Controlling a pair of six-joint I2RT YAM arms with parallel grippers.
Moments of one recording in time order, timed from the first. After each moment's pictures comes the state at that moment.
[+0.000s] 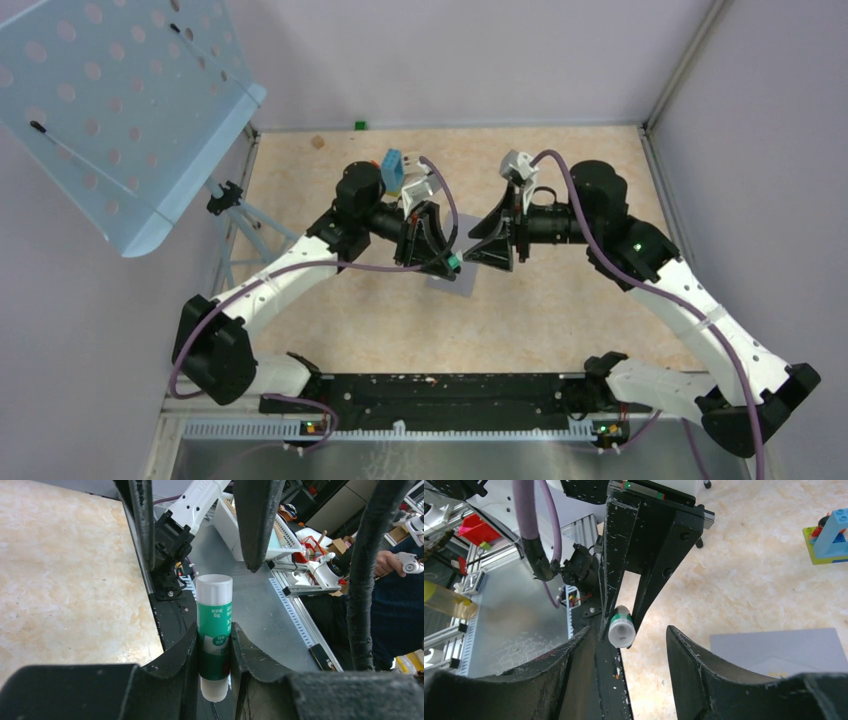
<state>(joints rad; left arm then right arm) -0.59 1.36 1.03 0.23 1.44 -0.43 0.65 1.04 1.21 -0.45 -0.74 0.11</state>
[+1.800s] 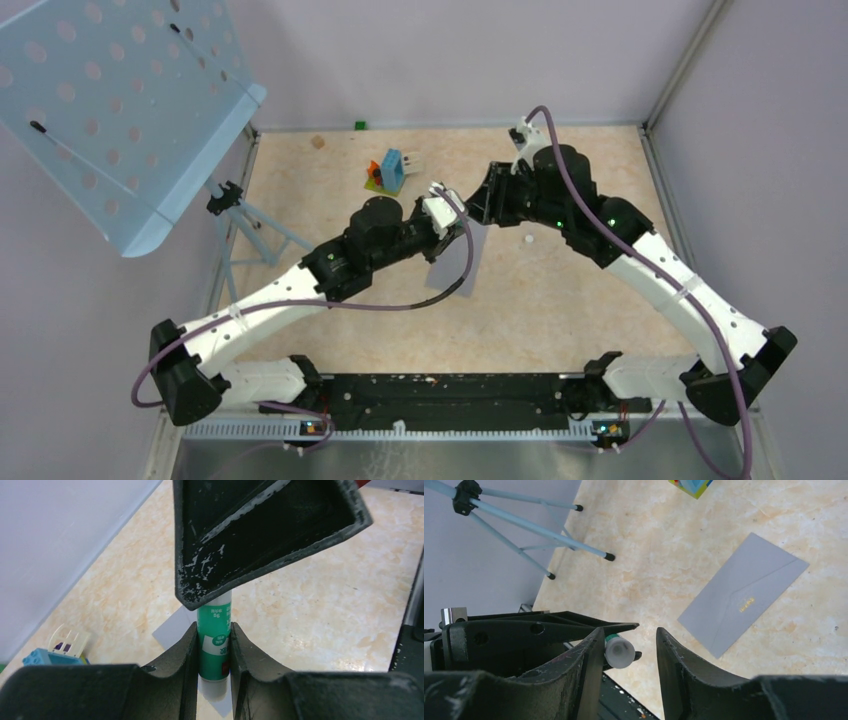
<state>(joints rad) -0.90 1.18 1.05 -0.07 0.12 0.21 0.72 1.20 1.38 -0.60 -0.08 0.57</state>
